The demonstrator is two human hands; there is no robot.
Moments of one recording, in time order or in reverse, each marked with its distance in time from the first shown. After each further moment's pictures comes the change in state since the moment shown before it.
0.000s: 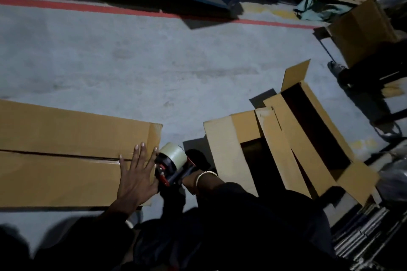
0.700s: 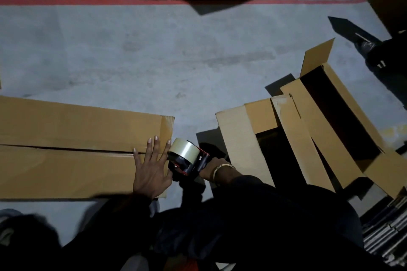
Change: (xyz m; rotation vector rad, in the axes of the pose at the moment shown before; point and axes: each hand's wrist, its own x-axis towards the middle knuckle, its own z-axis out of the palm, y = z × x) left_hand 0.000 -0.003 0.002 -0.008 0.021 -0.011; right_hand 0.001 0.013 -0.005 -0.138 0.199 -0.017
